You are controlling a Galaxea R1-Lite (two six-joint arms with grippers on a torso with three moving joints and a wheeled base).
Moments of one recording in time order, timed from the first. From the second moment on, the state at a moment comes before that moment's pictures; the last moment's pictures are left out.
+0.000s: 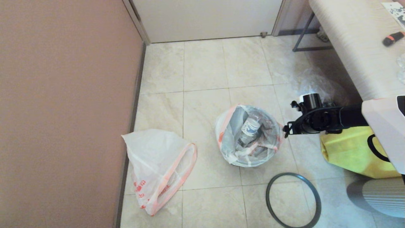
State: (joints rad) left arm 0.00 0.00 0.00 -0.04 -0.02 0.01; right arm 0.08 2.39 -1.81 0.11 -0.24 0.05
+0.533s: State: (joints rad) left arm 0.00 0.00 0.00 -0.04 -0.02 0.01; right arm 0.09 2.30 -1.71 0.13 -0.23 0.09
